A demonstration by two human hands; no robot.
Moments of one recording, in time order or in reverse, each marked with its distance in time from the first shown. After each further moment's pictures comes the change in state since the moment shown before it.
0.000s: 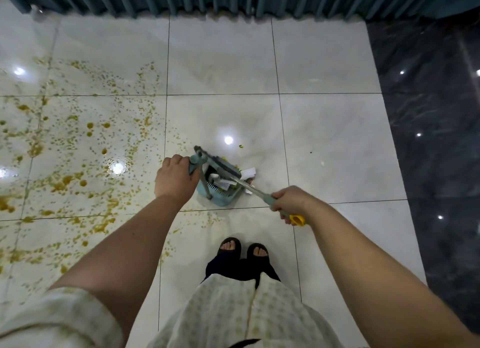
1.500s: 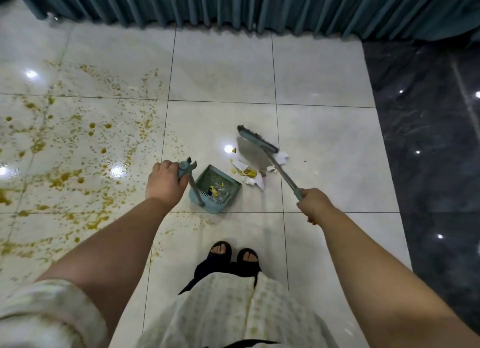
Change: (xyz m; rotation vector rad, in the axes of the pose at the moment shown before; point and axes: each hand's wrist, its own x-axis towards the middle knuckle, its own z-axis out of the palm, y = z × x) left_hand -0.037 0.015 0.001 -0.072 0.017 -0.043; right_hand 0.025 0.085 -0.058 -0.157 0.360 -0.049
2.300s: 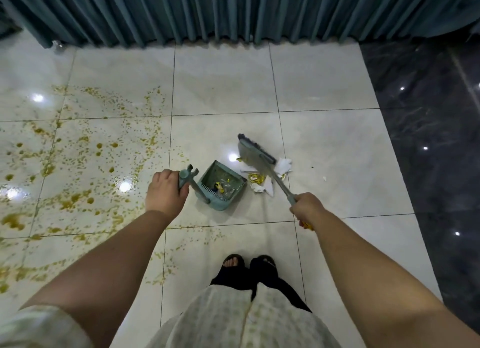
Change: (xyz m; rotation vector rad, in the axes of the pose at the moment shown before) left_hand 0.027 -0.021 -0.018 0.043 0.065 0.052; right_hand 0.016 -0.045 0.027 0.109 -0.015 0.022
